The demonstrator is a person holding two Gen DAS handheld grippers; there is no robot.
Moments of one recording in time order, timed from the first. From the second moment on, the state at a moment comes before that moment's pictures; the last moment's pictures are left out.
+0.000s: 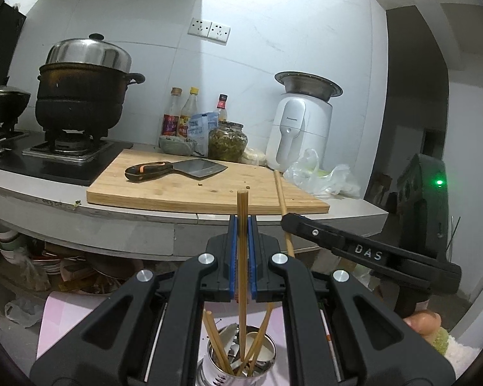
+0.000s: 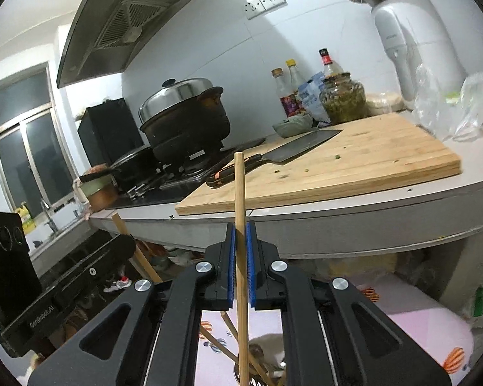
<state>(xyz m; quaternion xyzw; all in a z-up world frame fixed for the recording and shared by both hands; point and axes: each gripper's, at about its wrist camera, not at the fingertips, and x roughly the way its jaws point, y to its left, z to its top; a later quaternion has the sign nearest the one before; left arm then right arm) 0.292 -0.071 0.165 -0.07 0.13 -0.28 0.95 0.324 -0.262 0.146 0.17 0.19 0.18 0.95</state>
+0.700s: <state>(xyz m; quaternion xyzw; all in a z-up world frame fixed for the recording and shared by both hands) 0.326 -0.069 0.096 -0.08 0.17 -0.30 0.94 0.366 -0.258 0.063 0.17 0.22 0.18 0.94</state>
